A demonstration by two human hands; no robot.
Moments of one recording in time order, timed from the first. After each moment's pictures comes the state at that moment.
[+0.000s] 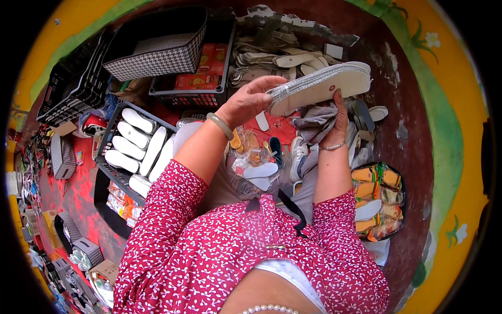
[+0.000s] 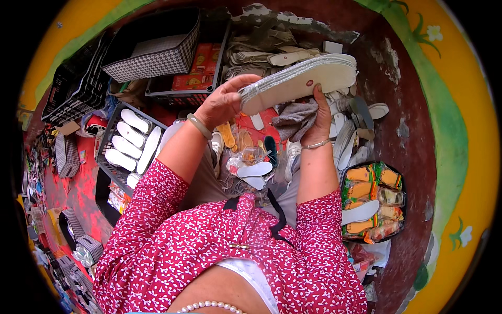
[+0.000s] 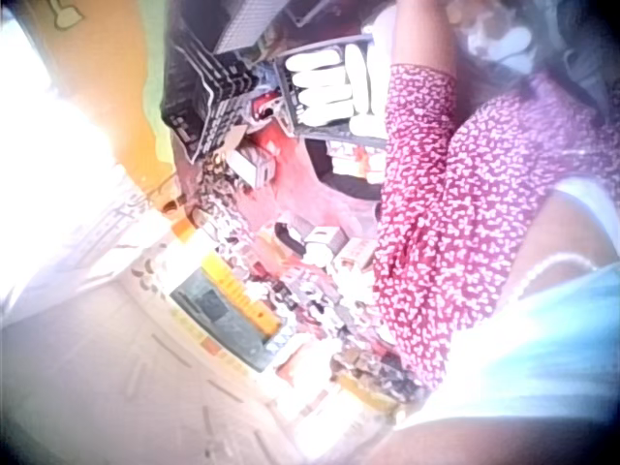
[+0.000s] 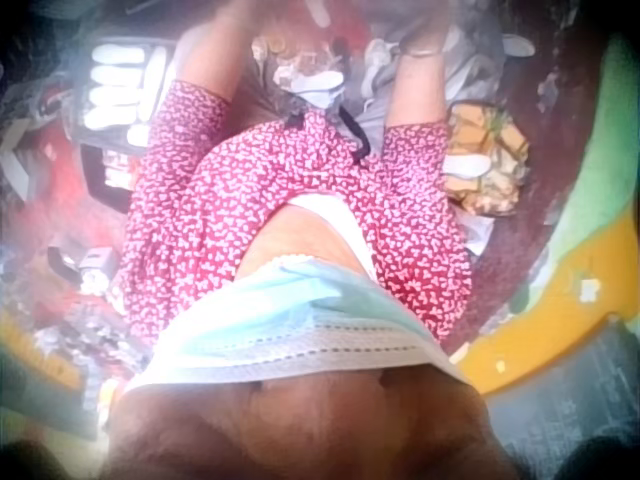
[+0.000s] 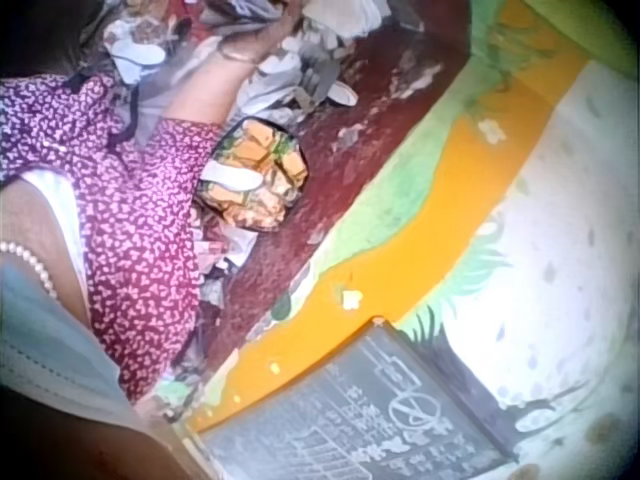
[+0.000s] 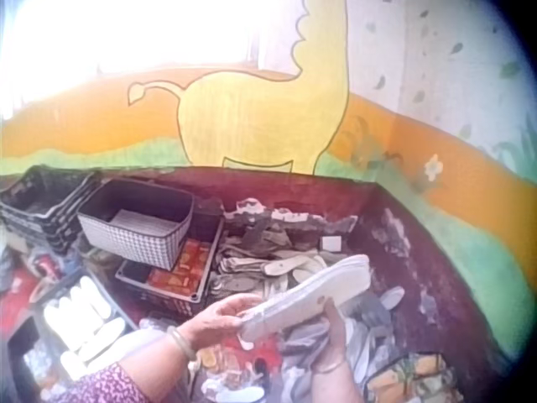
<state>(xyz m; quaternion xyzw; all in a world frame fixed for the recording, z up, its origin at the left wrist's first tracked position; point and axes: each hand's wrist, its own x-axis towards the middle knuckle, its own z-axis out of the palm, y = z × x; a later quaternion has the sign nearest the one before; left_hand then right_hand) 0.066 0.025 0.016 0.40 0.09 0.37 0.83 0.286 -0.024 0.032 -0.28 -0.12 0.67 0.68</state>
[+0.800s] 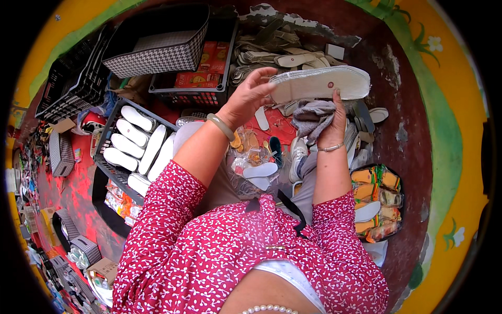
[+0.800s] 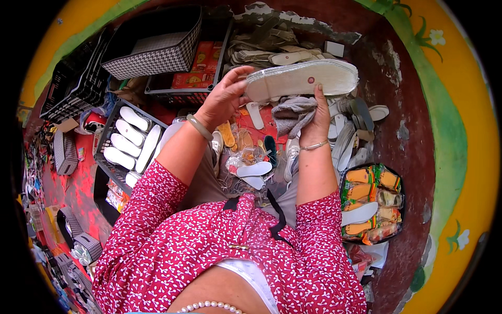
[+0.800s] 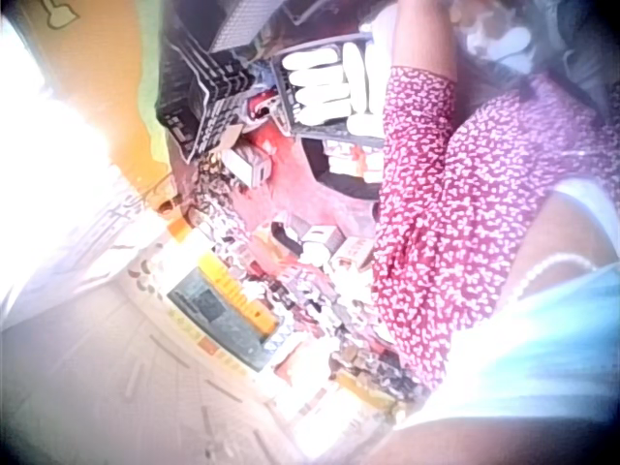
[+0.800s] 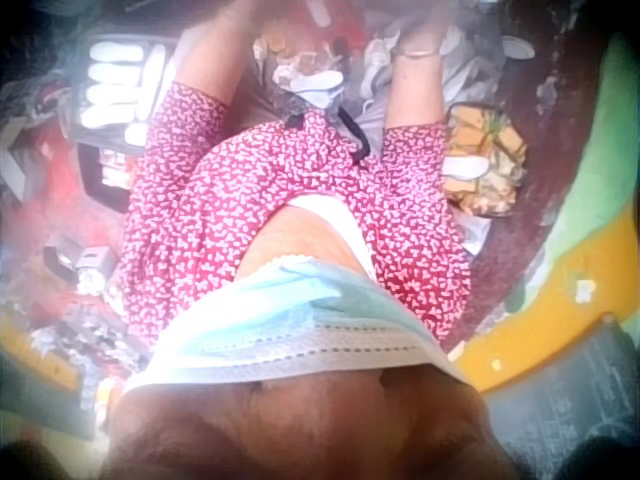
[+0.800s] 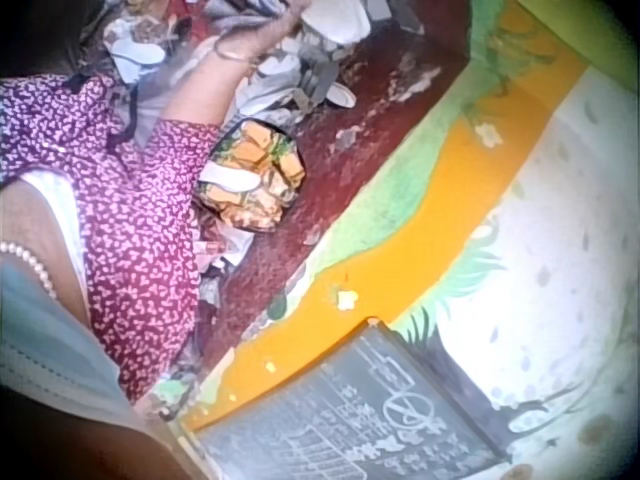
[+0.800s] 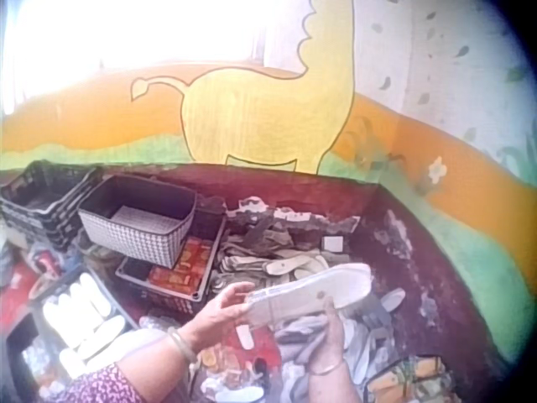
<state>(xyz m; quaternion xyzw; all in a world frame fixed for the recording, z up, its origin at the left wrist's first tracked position) 0.067 0.024 0.019 0.38 0.23 0.46 0.77 0.283 -0.016 0.021 -0.32 -0.15 0.66 0.67</state>
